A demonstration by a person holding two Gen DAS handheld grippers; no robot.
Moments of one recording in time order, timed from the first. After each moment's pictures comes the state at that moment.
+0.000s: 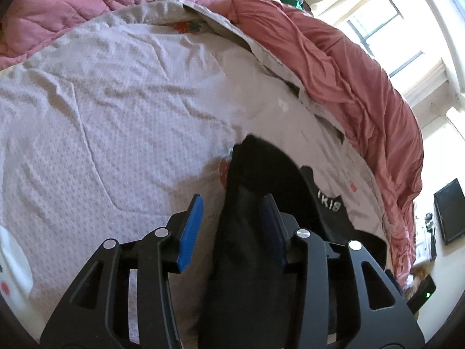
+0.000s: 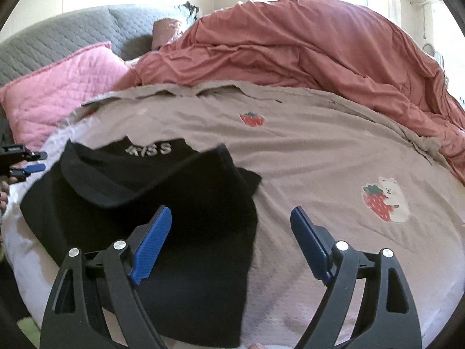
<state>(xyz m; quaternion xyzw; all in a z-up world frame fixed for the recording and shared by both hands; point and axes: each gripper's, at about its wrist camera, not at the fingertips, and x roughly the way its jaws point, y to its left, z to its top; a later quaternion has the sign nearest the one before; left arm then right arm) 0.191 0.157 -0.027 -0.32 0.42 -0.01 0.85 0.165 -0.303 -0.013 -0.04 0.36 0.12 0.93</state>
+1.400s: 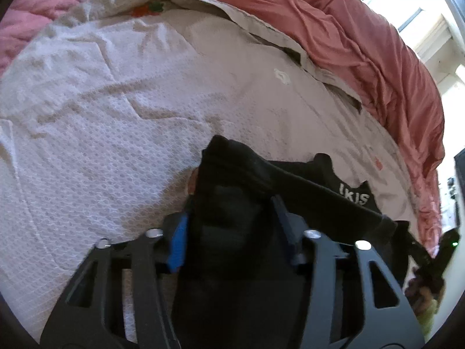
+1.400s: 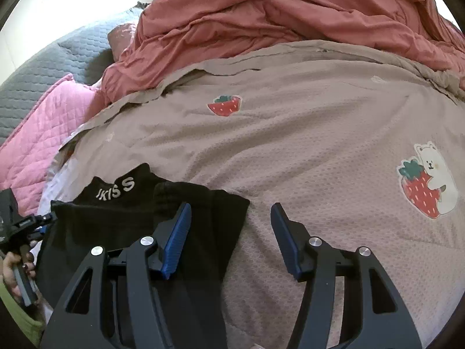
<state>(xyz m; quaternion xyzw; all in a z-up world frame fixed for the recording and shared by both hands) 0.258 0.122 -0.046 -0.23 0.47 -0.01 0.85 0.254 -0.332 -0.036 0.11 0.41 0.10 0.90</state>
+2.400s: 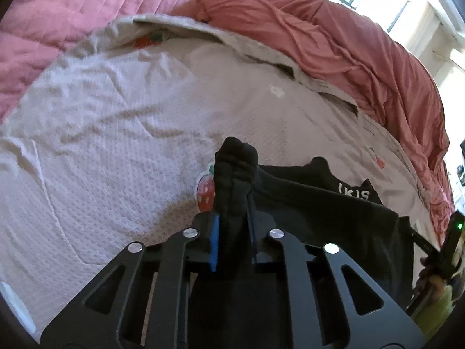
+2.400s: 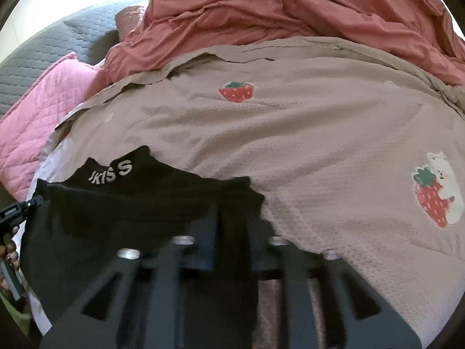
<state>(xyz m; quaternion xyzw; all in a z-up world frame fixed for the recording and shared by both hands) 0.235 0.117 -0.024 -0.19 0.42 0.00 0.89 0.259 -0.314 -0.046 0.07 0.42 0.11 0.90</state>
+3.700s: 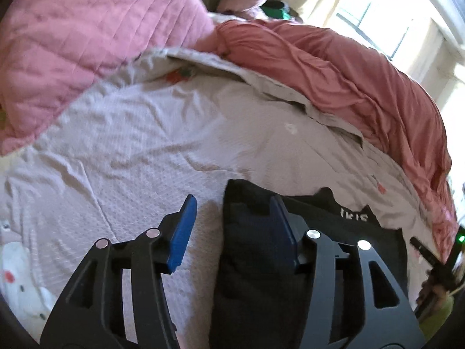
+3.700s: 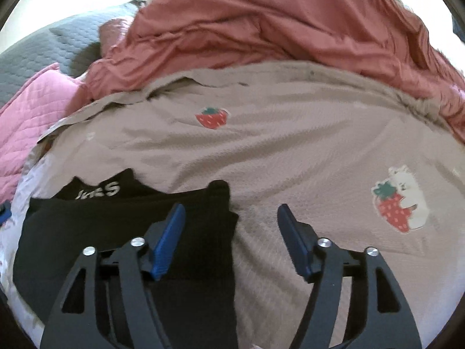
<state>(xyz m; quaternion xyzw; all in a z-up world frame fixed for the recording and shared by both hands) 0.208 0.144 0.011 -0.19 0.37 0.04 0.91 0.242 -0.316 -0.018 0.04 0.39 0.04 0.92</state>
